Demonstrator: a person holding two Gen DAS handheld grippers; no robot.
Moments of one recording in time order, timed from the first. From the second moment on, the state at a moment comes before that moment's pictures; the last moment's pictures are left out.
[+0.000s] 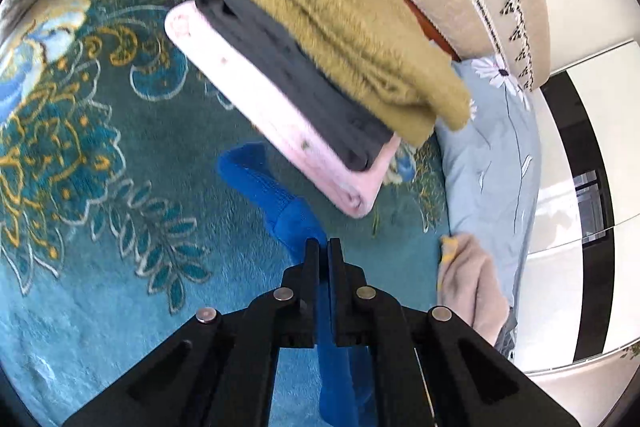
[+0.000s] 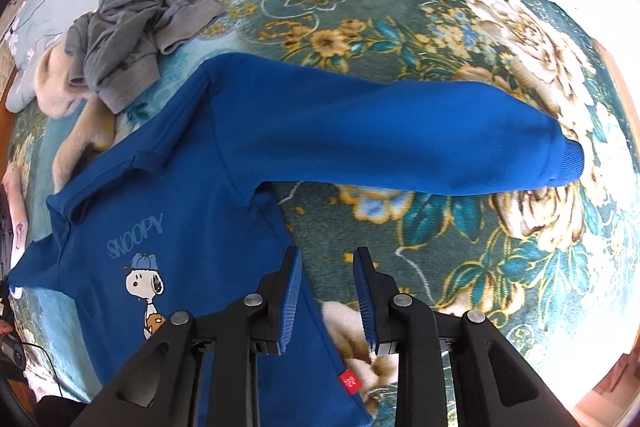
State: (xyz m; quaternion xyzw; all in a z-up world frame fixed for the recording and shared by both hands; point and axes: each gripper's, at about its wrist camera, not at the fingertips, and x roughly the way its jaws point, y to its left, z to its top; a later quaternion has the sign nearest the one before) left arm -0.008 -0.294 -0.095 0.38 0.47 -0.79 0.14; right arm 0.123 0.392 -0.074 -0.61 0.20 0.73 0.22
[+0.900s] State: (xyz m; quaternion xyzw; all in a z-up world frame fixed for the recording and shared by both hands) left arm -0.033 -0.136 -0.053 0.55 0.42 -0.72 -0.04; right arm 0.021 0.390 -0.144 -0.52 0.51 0.69 0.07
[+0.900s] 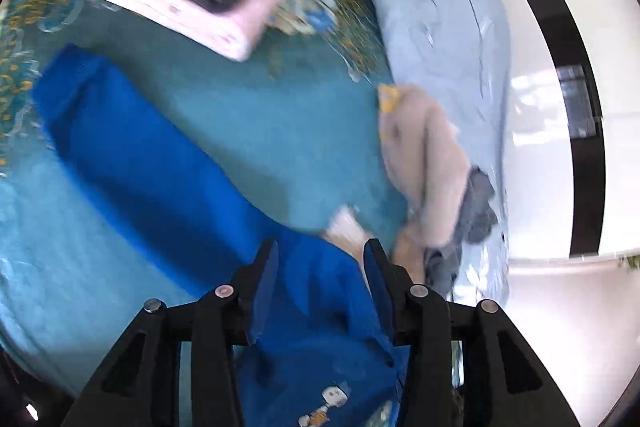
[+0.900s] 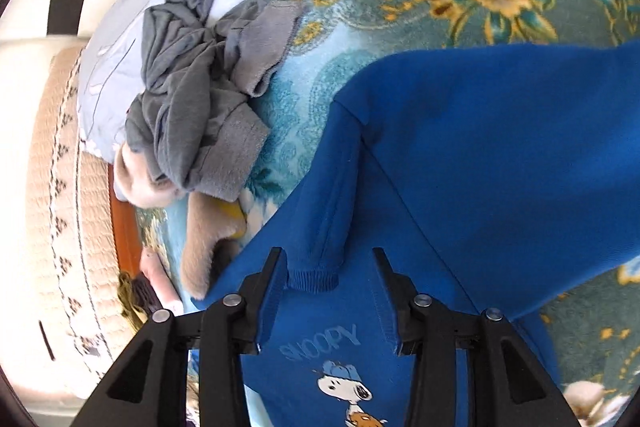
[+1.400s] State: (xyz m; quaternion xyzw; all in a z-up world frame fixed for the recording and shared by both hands) left arm -0.046 -0.008 -0.143 0.62 0.46 -0.63 -0.02; right arm 0.006 0.375 -0.174 -0.50 0.59 0.63 0.05
